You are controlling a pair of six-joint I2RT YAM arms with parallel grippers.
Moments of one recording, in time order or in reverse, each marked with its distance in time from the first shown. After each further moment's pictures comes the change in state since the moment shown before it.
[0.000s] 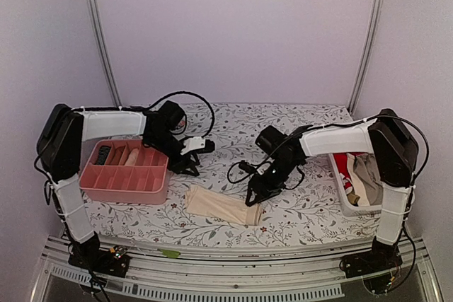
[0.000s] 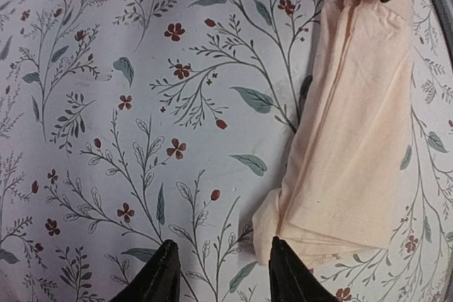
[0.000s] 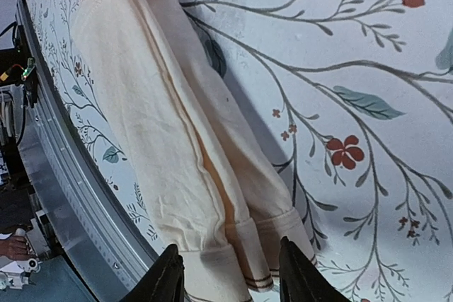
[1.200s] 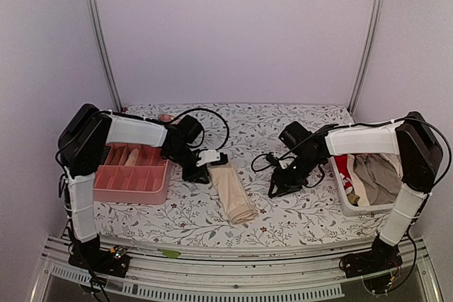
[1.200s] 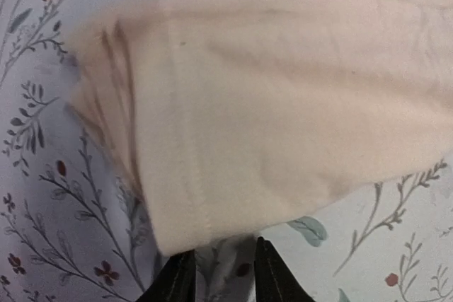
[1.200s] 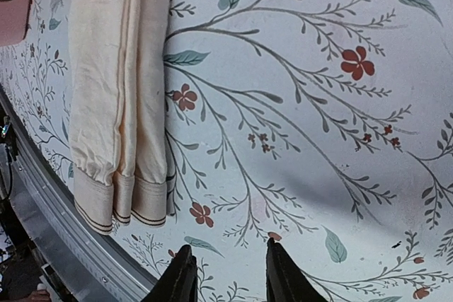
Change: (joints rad) left arm -0.094 0.113 -0.035 0.130 -0.172 -0.151; right arm -0.111 -0.206 -0.187 0.032 0.167 0.153
